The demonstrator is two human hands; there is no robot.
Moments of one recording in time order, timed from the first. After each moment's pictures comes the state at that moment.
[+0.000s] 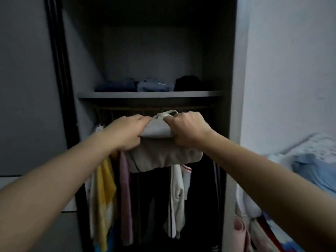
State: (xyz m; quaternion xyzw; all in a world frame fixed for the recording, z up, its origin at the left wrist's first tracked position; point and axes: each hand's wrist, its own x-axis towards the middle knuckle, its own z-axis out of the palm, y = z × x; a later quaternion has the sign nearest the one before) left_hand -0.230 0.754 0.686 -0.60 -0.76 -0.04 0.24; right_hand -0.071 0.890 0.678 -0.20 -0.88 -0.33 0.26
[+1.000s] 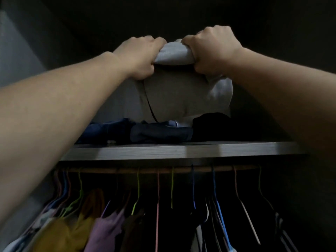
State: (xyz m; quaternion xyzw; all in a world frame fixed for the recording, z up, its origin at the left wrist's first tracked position) left_hand -0.445 1.034 0.976 -0.50 -0.65 -0.15 0.55; right_hand -0.283 1.159 0.979 -0.20 -0.71 -0.47 0.49
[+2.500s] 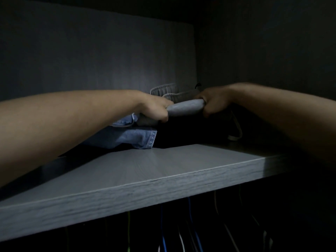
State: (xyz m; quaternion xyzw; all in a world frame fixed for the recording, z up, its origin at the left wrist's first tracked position) left_hand -0.494 1.316 0.927 -0.73 -0.67 -0.07 0.09; right_hand -0.299 1.389 0.936 -0.42 -0.90 -0.04 0.12
